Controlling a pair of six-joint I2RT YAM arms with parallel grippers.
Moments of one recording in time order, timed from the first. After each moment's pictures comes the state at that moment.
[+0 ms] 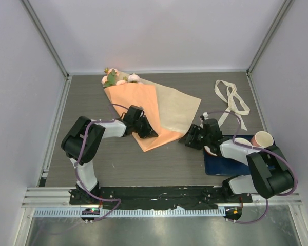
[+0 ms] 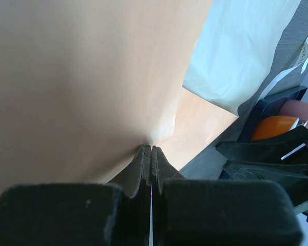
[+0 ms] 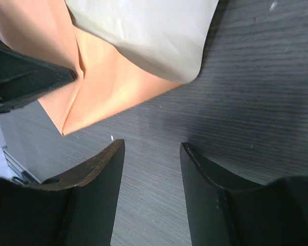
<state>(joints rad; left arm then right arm) -0.54 1.85 0.92 0.07 0.35 -0.99 0.35 1.35 0.45 0.11 -0.32 0.74</state>
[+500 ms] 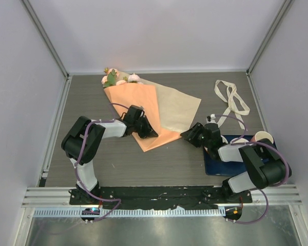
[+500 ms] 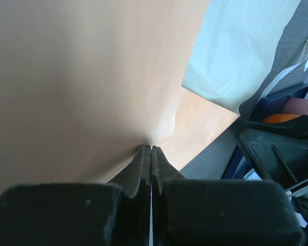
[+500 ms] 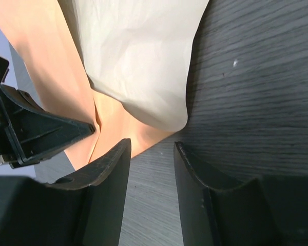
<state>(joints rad) -0.54 1.85 0.93 0.06 0.35 -0.97 0.35 1.43 0.32 0.55 -0.18 0.93</state>
